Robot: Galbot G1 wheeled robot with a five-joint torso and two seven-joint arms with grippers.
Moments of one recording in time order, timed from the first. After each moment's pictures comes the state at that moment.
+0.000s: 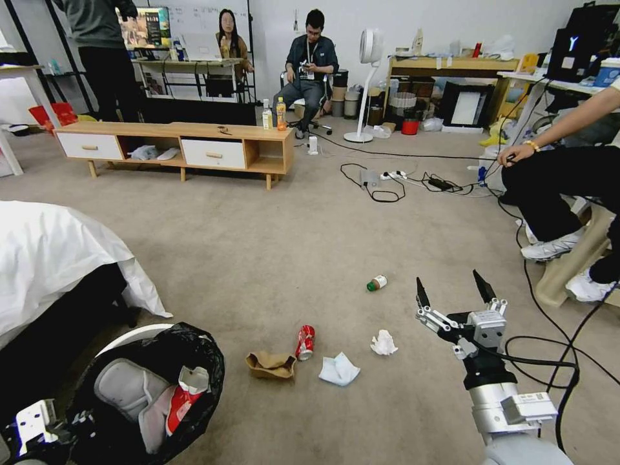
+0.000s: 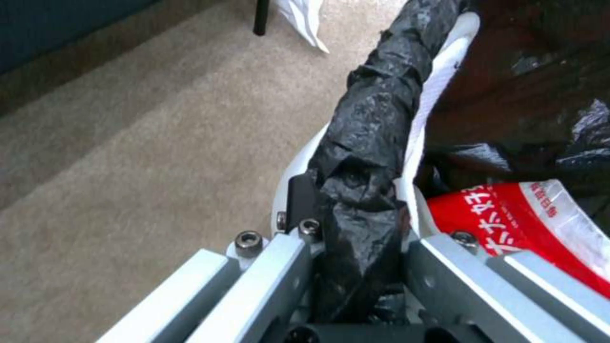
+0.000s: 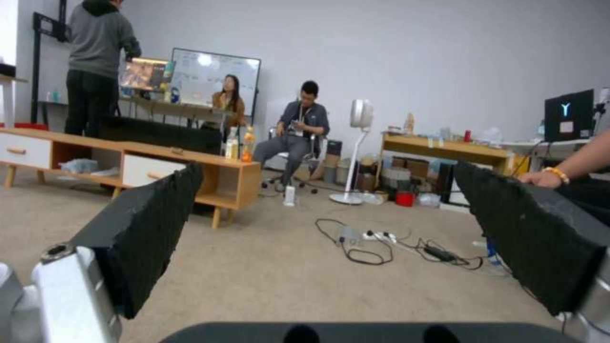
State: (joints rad) left arm 1.70 -1.36 -1.09 -2.28 -0.90 0.74 -0.33; right arm -1.49 1.10 0.46 2.24 0.18 0.10 0.28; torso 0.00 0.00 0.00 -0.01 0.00
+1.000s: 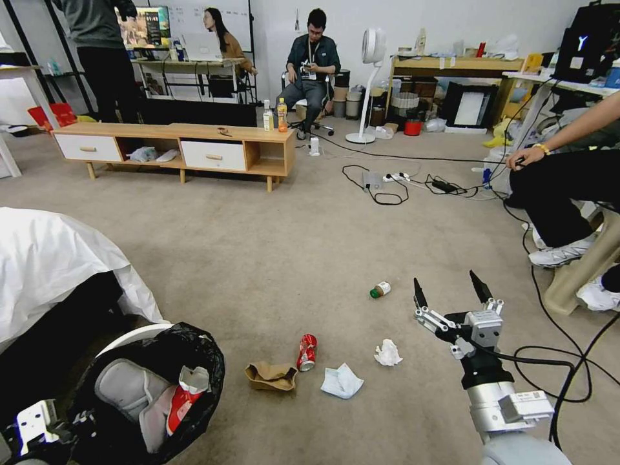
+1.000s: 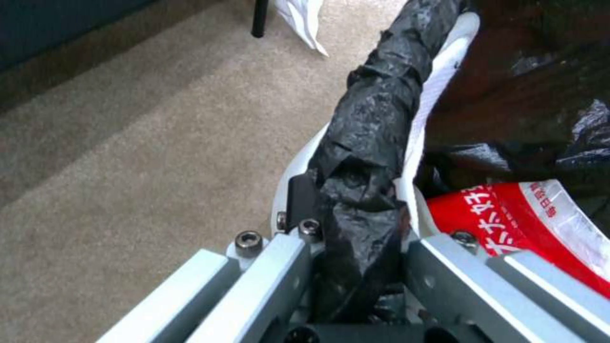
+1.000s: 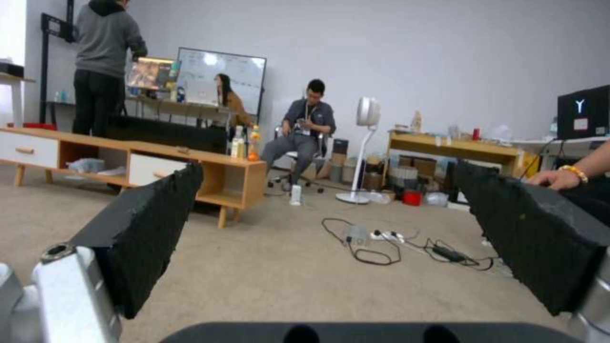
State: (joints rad) left arm 1.70 -1.36 -1.08 -2.27 -0.90 0.74 -0.33; right arm -1.48 1.09 0.45 2.24 0.19 0.10 0.27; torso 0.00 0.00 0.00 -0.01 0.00
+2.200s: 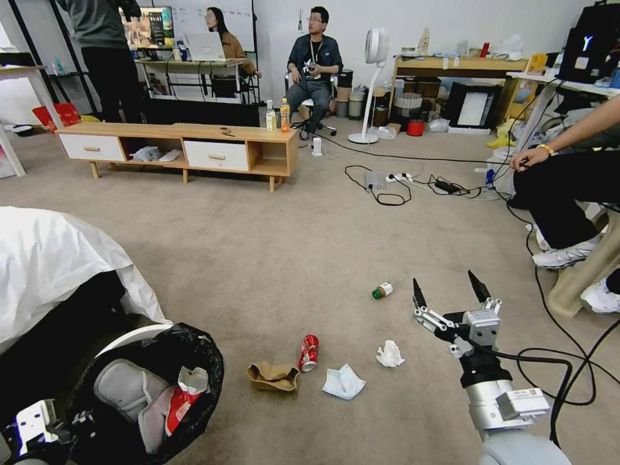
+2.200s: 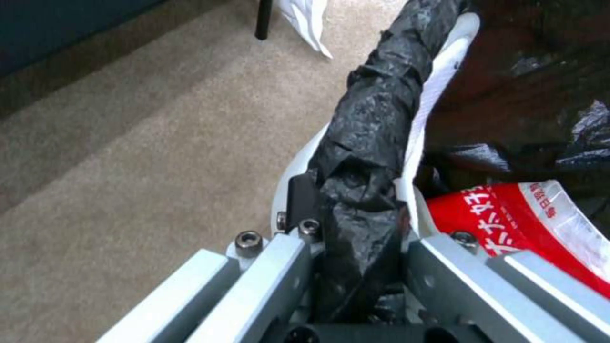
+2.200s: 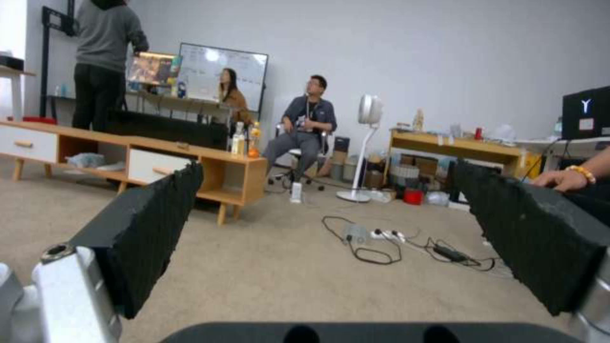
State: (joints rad) left arm 1.70 -1.36 -1.08 -2.27 -0.90 0.74 -0.33; right arm -1.47 1.09 0.45 2.22 0.19 0.09 0.27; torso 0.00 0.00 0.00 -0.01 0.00
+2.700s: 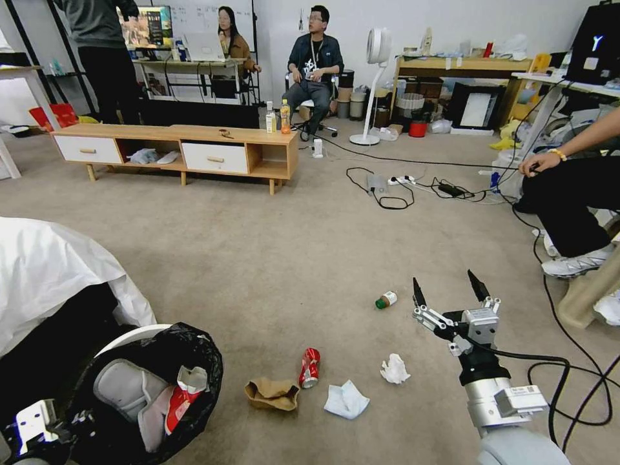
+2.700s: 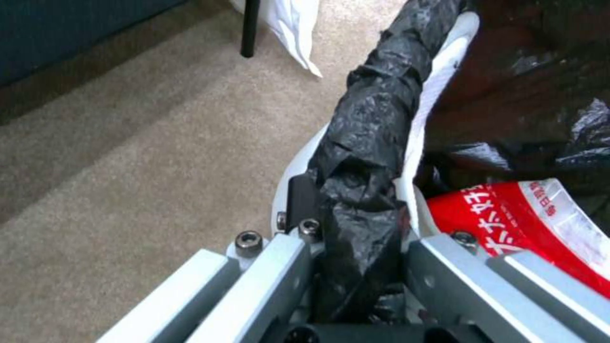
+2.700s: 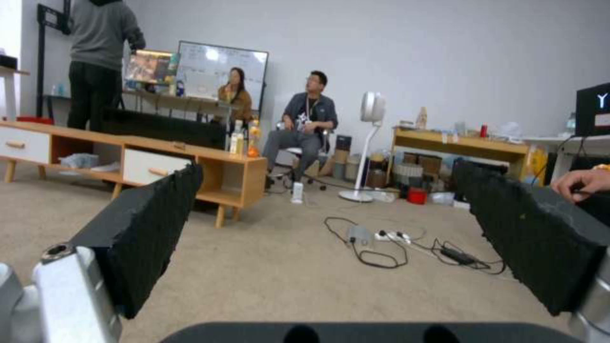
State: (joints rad) left arm 1.69 -1.36 -1.09 -2.26 -0.90 0.74 -0.33; right arm -1.45 1.09 0.44 2.20 0.19 0.10 0.27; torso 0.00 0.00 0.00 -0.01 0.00
